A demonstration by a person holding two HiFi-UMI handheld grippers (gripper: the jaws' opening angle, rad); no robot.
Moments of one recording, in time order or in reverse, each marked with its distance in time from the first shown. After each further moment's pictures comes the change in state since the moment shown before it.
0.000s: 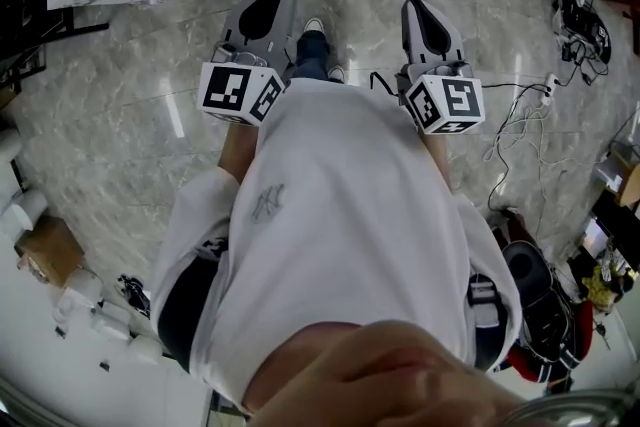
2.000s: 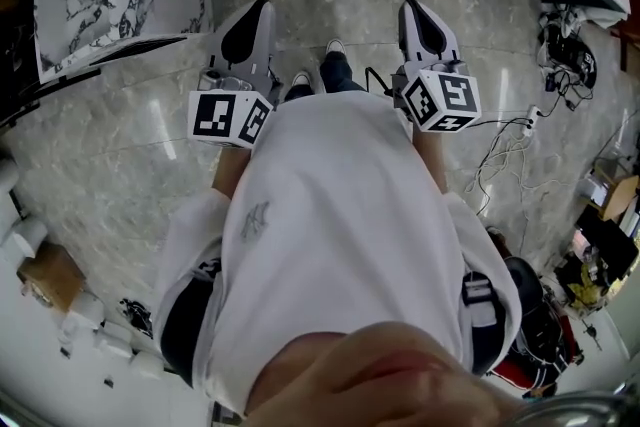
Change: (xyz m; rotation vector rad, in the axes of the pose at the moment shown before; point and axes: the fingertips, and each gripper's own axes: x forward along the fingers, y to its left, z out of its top) left arm 0.191 0.128 0.050 -0.038 -0.029 0.083; right arm 0.217 -0.126 0.074 0.016 0.048 -0.059
